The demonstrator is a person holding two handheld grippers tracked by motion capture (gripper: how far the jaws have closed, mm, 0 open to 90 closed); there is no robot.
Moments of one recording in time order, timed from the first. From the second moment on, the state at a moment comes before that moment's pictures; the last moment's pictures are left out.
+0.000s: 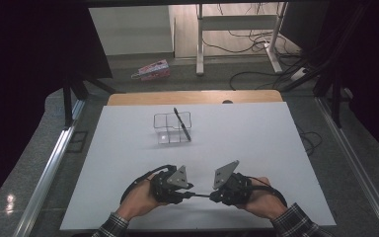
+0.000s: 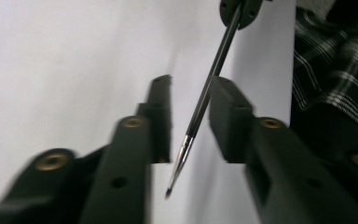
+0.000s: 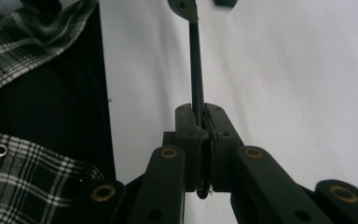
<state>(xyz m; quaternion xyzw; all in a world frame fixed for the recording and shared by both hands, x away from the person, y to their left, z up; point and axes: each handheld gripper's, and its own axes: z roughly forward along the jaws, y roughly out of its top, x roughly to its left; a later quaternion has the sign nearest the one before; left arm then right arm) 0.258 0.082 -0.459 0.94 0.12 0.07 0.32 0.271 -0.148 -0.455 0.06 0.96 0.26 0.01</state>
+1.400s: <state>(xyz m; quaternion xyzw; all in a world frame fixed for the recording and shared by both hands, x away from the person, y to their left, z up) 0.268 0.135 -0.468 0.86 0.33 0.09 0.39 0.276 -0.185 -0.450 0.20 0.92 0.32 0.12</state>
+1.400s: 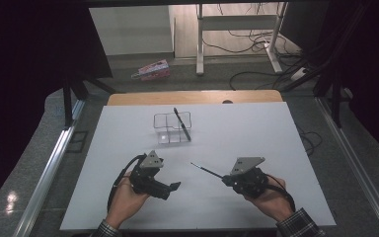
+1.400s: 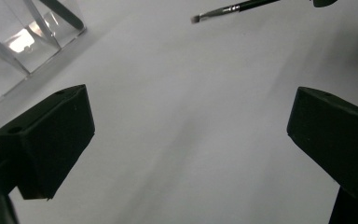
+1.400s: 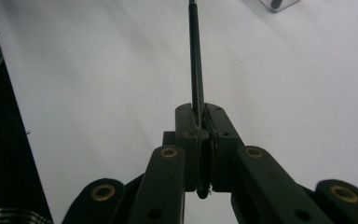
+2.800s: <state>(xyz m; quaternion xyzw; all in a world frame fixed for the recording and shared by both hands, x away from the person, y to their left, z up) 0.277 0.126 -0.455 0.80 0.36 0.00 0.49 0.263 -0.180 -0.443 0.23 0.85 0.44 0.17</state>
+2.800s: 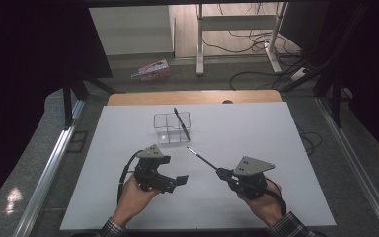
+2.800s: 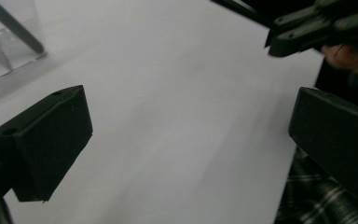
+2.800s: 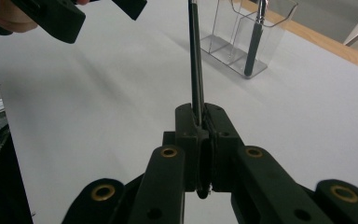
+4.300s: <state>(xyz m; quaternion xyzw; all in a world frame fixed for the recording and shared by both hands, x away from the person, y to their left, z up) 0.291 0.128 -0.458 0.71 0.36 -0.13 0.59 0.251 -0.157 -0.451 0.20 0.83 0.50 0.14</state>
